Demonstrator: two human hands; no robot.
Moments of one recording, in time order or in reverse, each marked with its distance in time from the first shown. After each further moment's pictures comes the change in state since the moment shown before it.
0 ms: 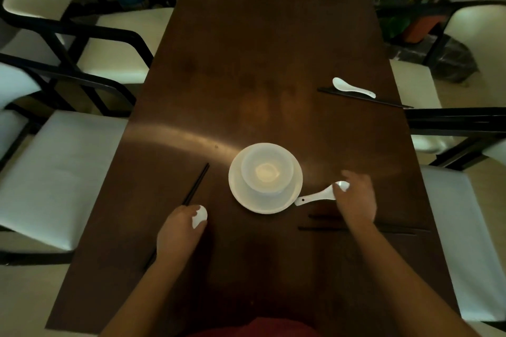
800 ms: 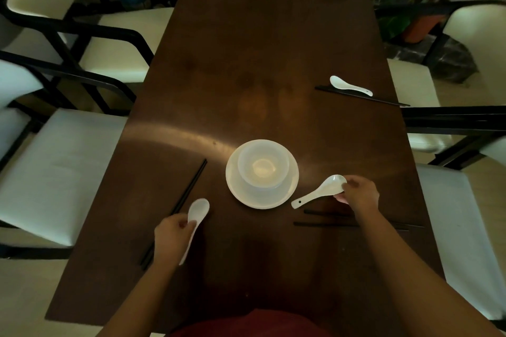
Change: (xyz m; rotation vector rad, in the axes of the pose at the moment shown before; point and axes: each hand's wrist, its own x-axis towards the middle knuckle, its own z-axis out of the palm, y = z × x) left_hand -0.011 -0.006 0.004 -0.109 -0.001 -0.205; right_hand 0.025 0.025 -0.006 0.432 -0.172 0.336
